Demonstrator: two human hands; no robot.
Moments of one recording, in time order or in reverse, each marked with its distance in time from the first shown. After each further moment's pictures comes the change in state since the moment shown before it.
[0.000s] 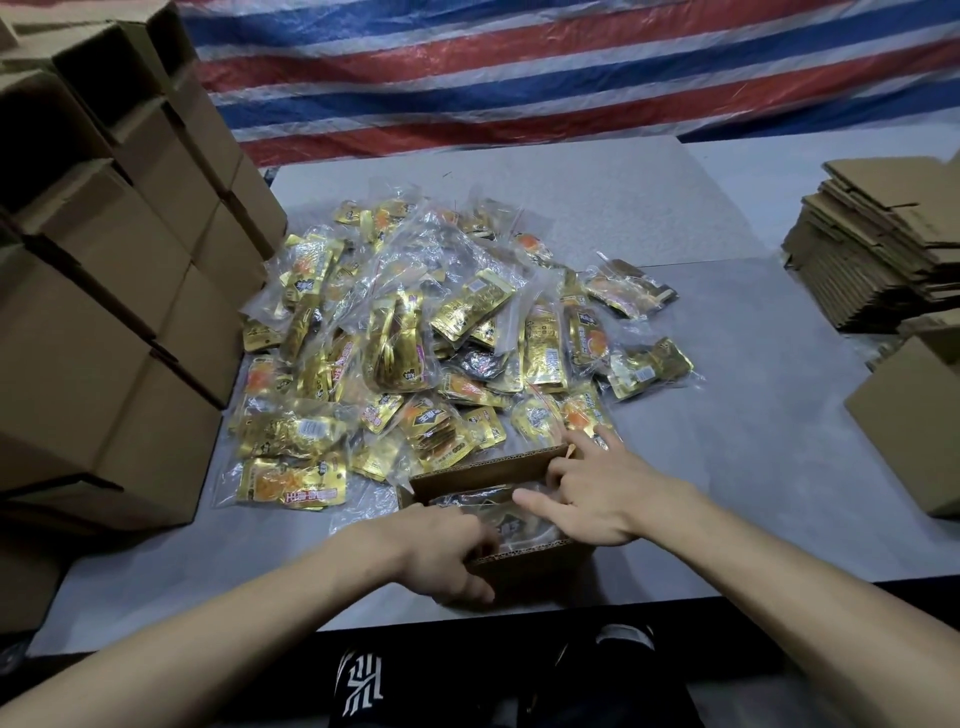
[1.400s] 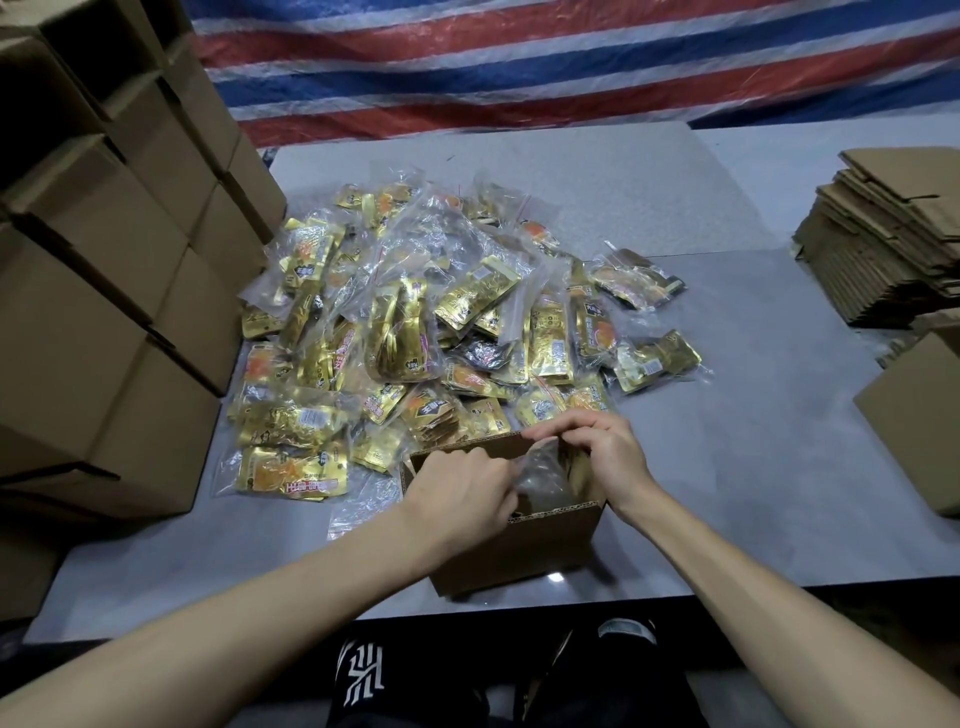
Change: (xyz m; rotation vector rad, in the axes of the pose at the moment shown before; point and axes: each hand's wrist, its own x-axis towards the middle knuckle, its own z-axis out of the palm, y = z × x) left_hand 0.020 0.016 -0.007 0.184 0.622 -0.124; right_hand 0.030 0.003 0.017 1.530 0.660 -0.113
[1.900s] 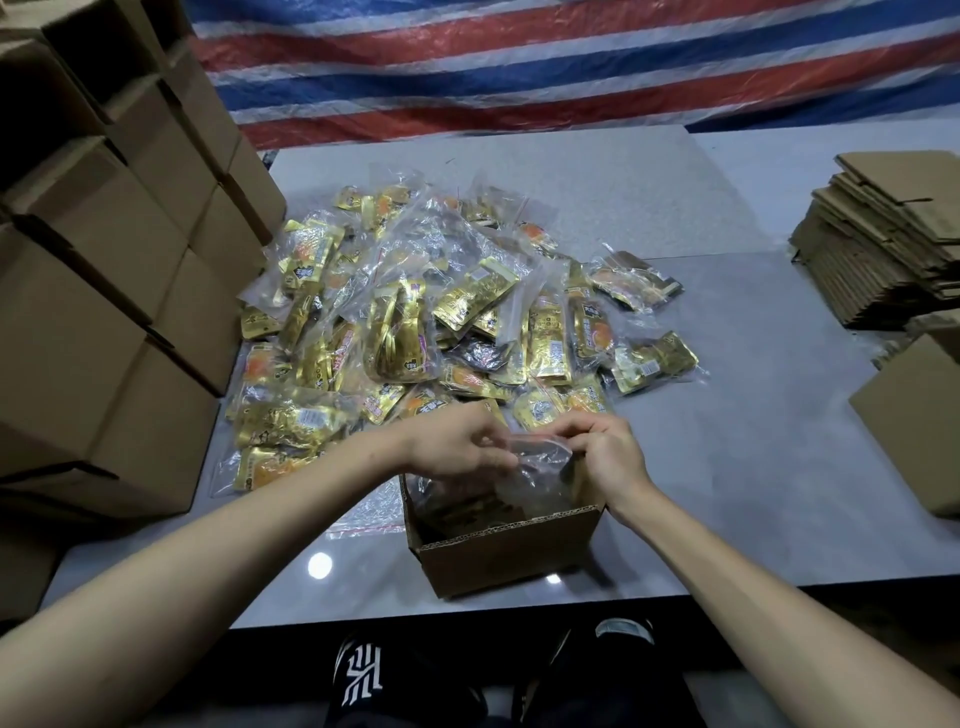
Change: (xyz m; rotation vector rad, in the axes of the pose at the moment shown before) left_hand 0.031 -0.039 -0.045 -0.551 -0.361 0.126; right_hand 0.001 0.005 0.002 0.001 0.100 0.055
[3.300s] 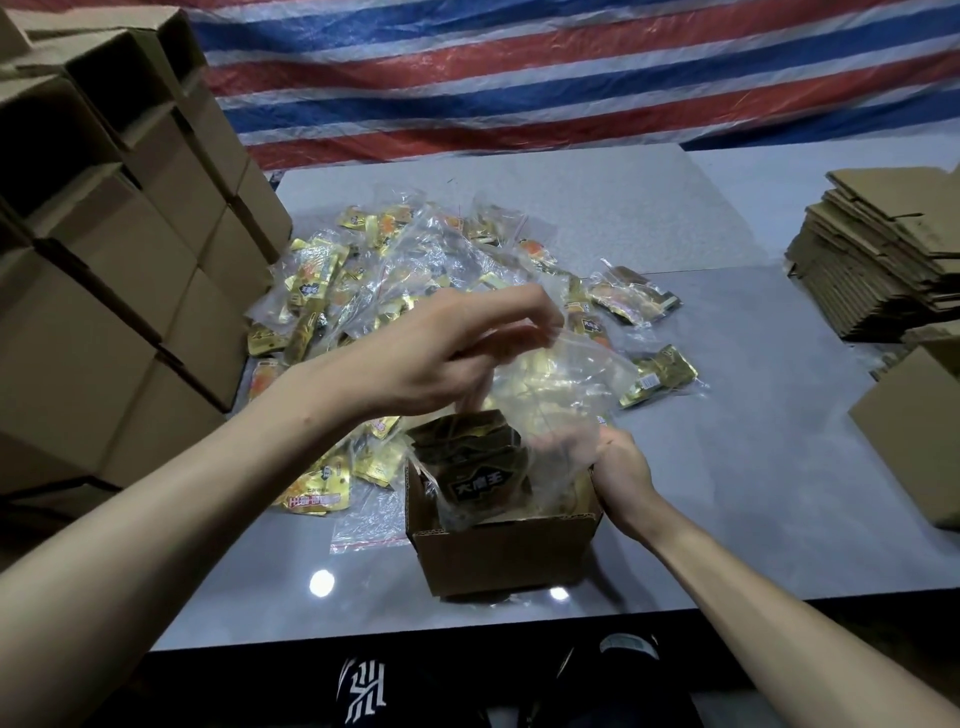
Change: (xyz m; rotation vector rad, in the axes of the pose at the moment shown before) left_hand -0.055 0.060 -0.071 -0.074 0.484 0.482; right_hand -0.007 -0.006 -0.003 -0.040 -0.015 0.001
